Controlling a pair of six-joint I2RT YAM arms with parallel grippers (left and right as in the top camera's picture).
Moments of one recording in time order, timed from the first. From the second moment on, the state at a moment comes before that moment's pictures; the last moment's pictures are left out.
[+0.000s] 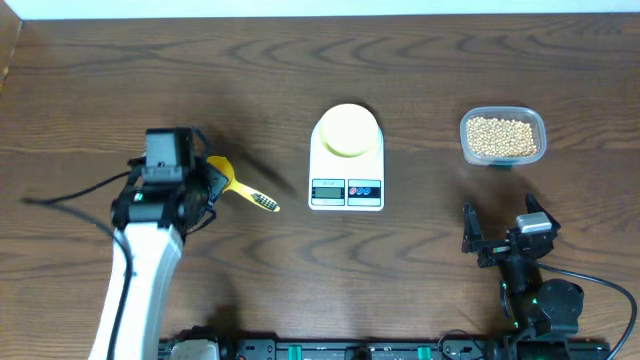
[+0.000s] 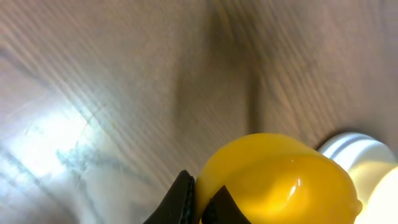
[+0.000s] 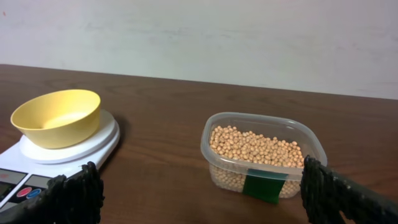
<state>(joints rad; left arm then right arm) 0.02 1.19 0.94 -0.85 -0.03 -0.86 -0.01 0.01 0.01 -0.06 -0.16 -0.03</state>
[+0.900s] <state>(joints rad) 0.02 1.12 0.94 -1.04 0.02 -0.91 -0.01 0.02 0.01 -0.05 -0.68 0.88</state>
